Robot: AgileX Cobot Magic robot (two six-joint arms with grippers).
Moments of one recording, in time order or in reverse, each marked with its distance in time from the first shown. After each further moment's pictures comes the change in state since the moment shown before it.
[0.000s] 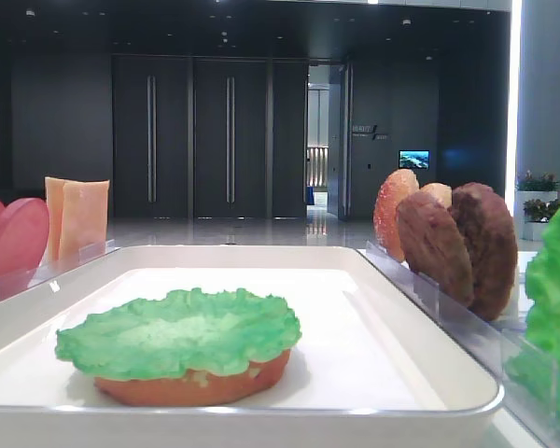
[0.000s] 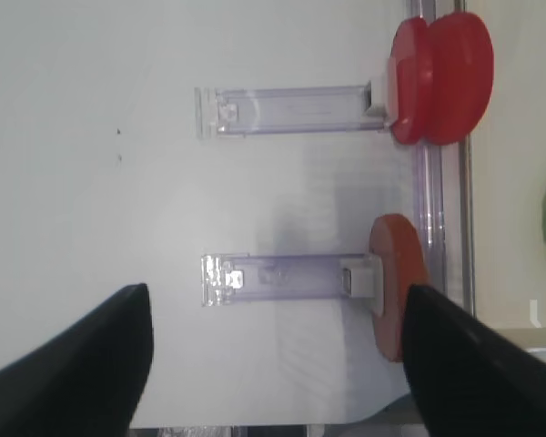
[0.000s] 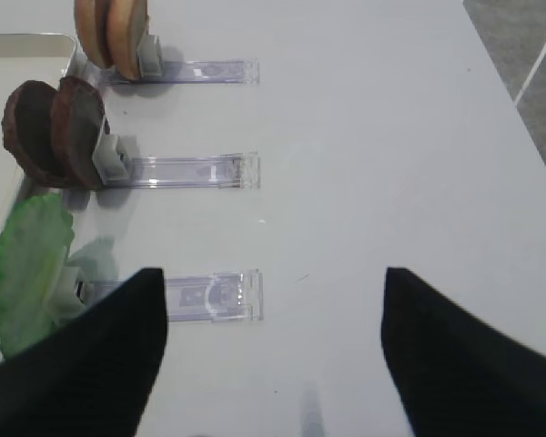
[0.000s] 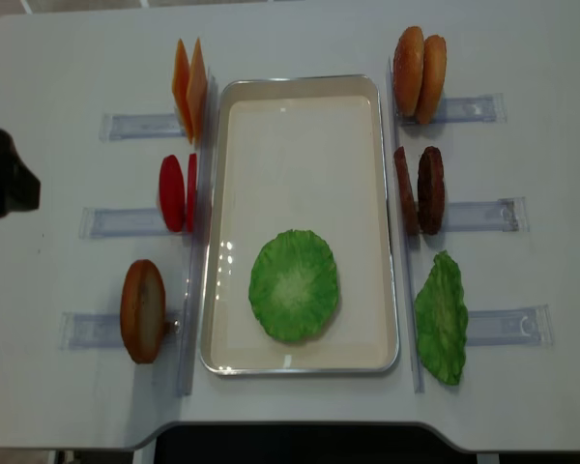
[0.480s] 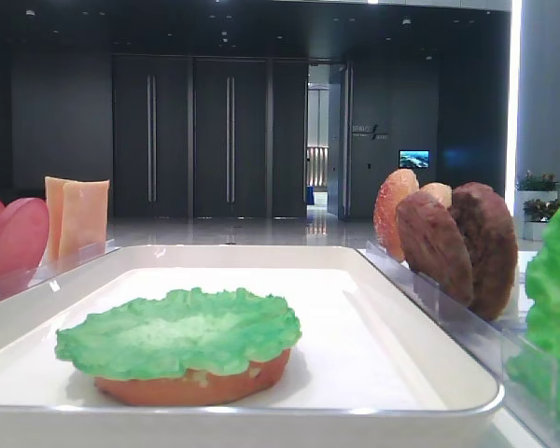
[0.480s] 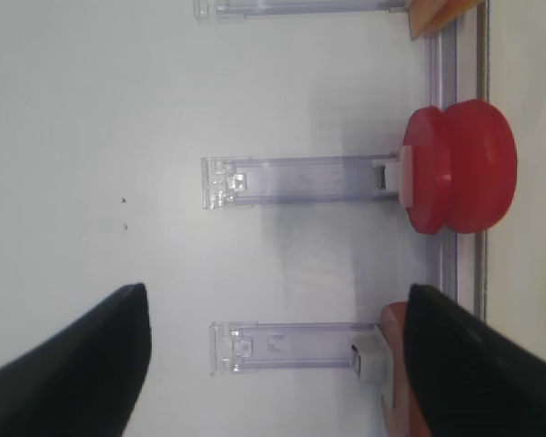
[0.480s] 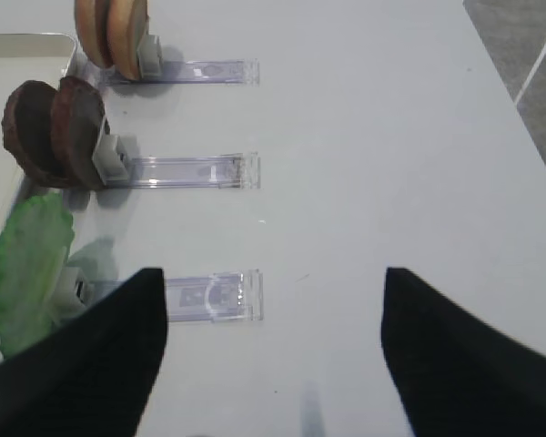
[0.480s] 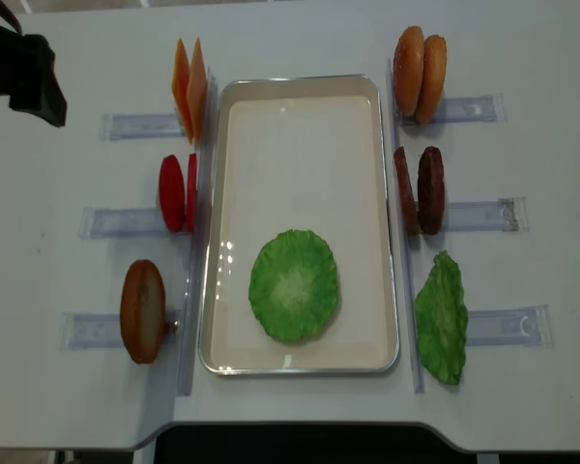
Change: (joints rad) left arm 0.000 0.328 -0.254 0.015 0.021 0.000; right arm 0.000 0.000 0.000 0.000 0.000 0.000
